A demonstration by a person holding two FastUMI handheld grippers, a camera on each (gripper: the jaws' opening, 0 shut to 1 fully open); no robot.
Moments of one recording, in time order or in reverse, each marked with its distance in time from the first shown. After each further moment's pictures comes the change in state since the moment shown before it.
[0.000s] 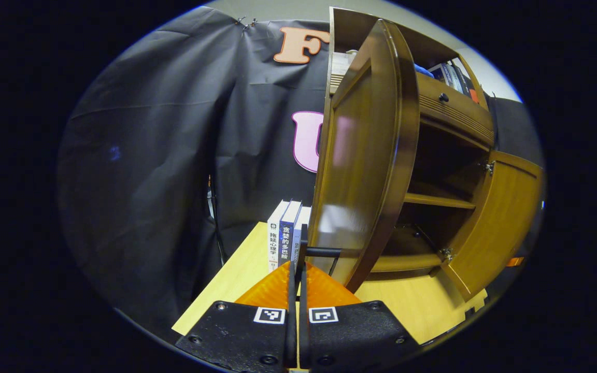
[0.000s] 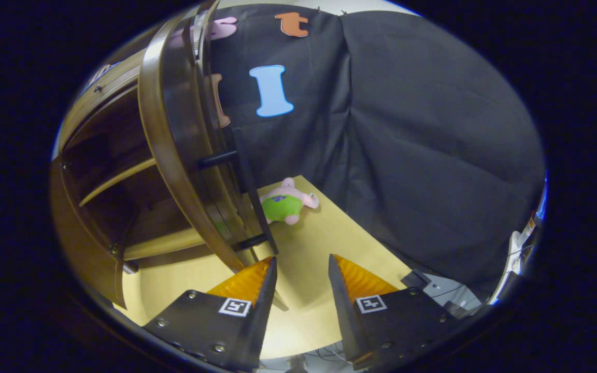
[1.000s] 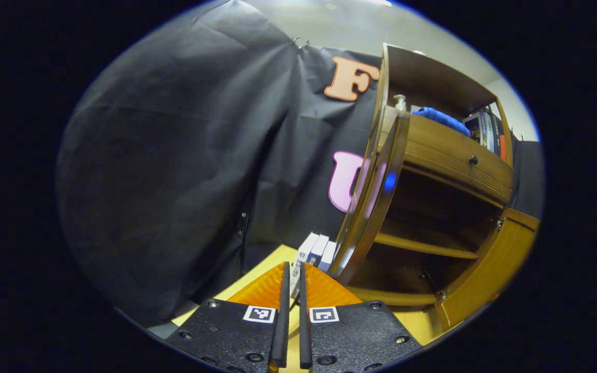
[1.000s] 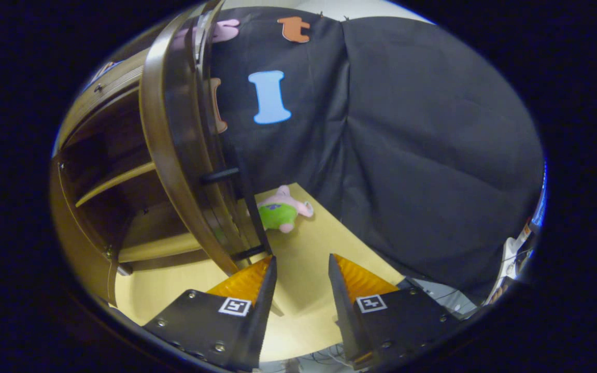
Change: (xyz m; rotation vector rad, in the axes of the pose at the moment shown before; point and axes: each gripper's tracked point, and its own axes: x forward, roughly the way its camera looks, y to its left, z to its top) left arm -0.067 0.044 0.086 -0.129 -0.229 0.169; right arm -0.008 -0.009 0.018 -0.056 -0.106 -0.045
